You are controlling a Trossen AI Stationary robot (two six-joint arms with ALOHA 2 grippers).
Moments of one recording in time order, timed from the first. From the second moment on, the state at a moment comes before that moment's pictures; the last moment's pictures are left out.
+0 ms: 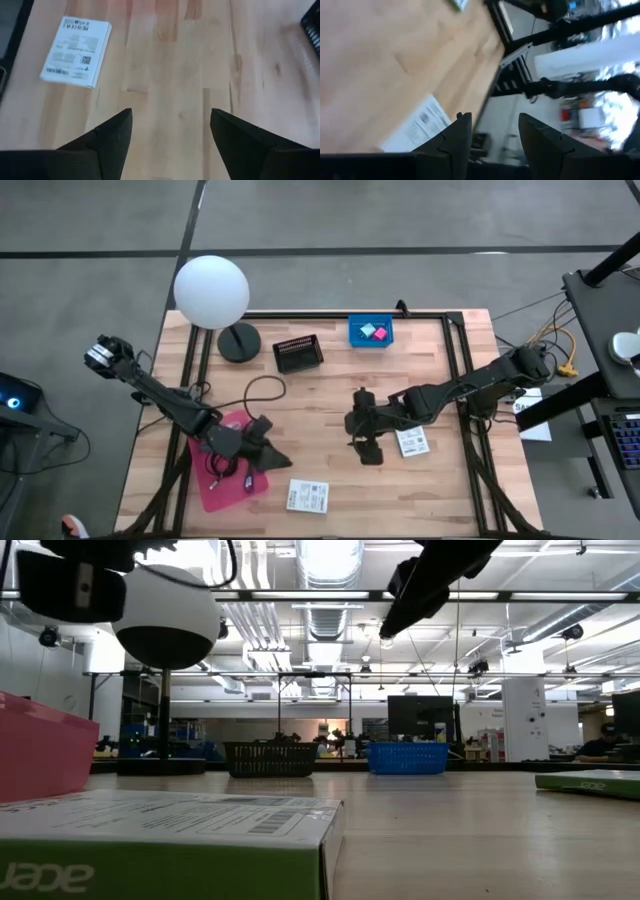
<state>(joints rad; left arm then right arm) -0.58 1.22 0.72 0.11 -0.27 -1.39 0.30 1.59 1.22 -0.56 0.11 0.24</state>
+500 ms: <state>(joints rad) -0.58 1.49 0.84 0.11 -0.19 -1.77 0.31 1.65 1.20 -0.54 0.07 0.10</state>
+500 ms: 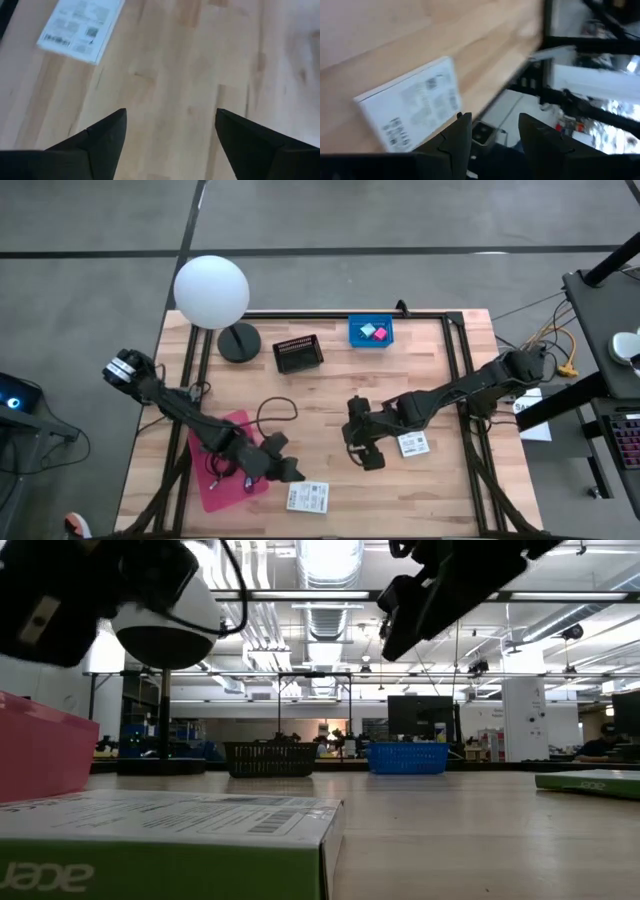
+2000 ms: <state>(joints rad) -0.58 1.64 0.86 0.00 0.05 -2.04 0.53 1.83 0.97 0.22 0.05 -0.34</state>
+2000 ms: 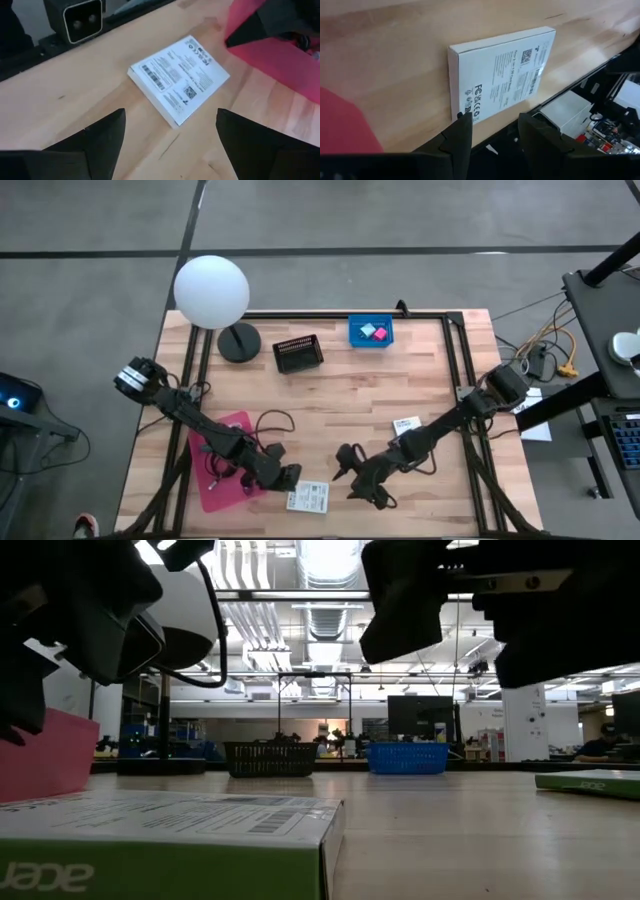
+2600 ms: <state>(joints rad) -0.57 1.65 1.14 -0.45 0.03 -2.01 0.53 1.83 1.00 0.22 0.05 -0.31</state>
